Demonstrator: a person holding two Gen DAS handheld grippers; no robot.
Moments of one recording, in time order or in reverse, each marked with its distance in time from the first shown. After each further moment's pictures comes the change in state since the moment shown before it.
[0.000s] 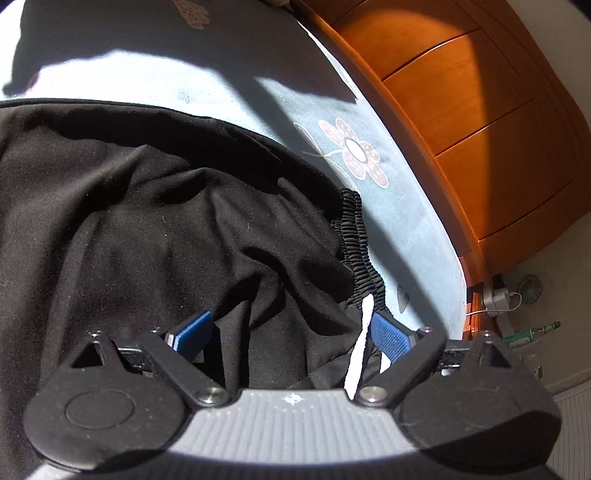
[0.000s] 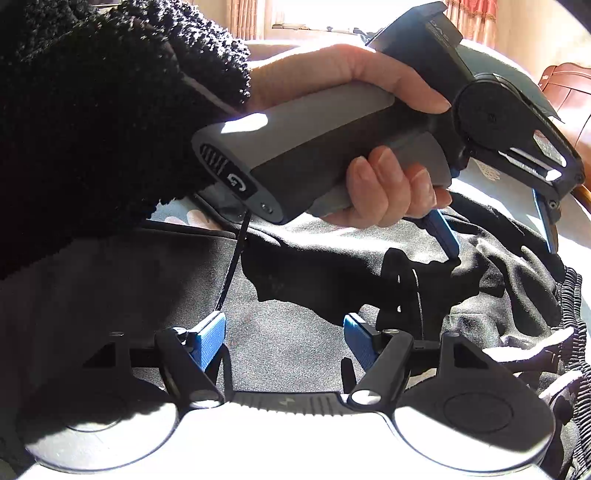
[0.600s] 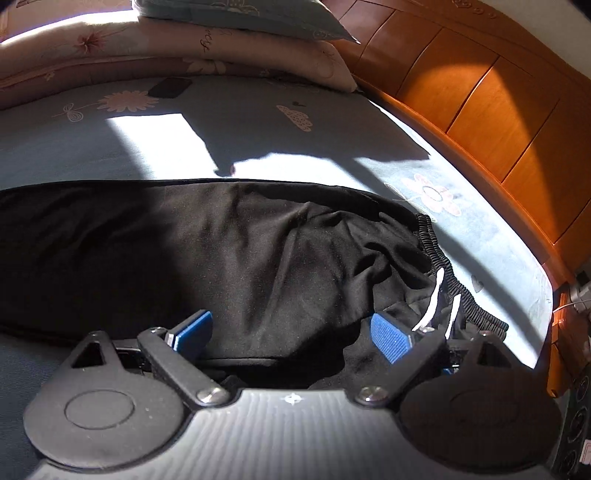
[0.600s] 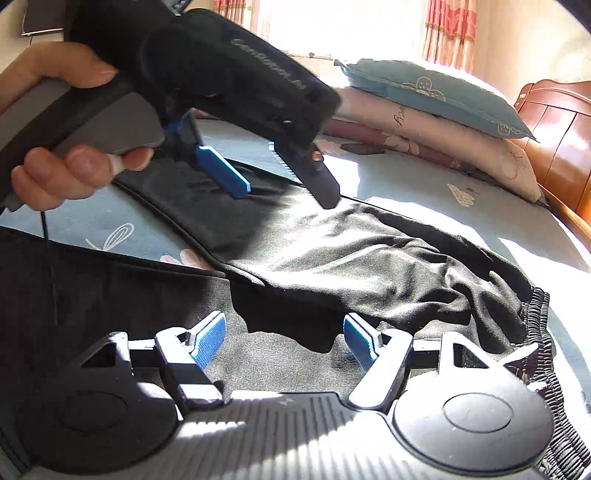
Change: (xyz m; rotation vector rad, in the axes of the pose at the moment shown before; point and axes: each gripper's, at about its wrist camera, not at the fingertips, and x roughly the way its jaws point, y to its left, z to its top) left arm -0.189 -0.035 -0.123 0.127 -0.301 0.465; right arm -0.040 -0.006 0.009 0.042 -0.108 -0.099
